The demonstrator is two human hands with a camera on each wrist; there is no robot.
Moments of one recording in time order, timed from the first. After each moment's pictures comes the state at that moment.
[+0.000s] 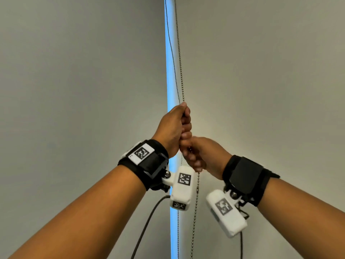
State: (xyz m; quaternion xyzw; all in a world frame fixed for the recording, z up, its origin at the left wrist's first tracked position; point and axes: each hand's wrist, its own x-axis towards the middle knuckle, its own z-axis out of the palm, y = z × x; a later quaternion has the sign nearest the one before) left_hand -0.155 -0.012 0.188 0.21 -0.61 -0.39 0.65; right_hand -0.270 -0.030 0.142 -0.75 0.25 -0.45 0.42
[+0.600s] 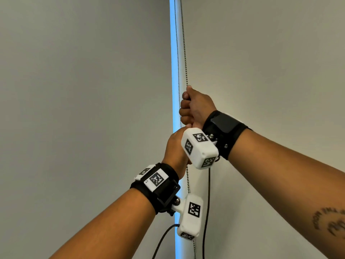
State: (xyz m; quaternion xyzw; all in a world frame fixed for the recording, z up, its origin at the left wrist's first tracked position) left_hand -0.156 -0.029 0.136 0.29 -0.56 -0.35 0.69; right_hand -0.228 -0.031 0.230 -0.58 0.18 -0.62 0.50
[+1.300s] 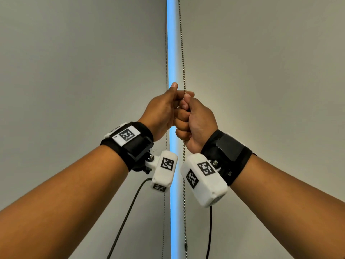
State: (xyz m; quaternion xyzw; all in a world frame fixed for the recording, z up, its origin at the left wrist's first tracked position) left_hand -0.124 -0.010 0.204 0.23 -0.69 -0.30 0.61; right_hand -0.229 -0.004 0.179 -0.58 0.10 -0.62 0.51
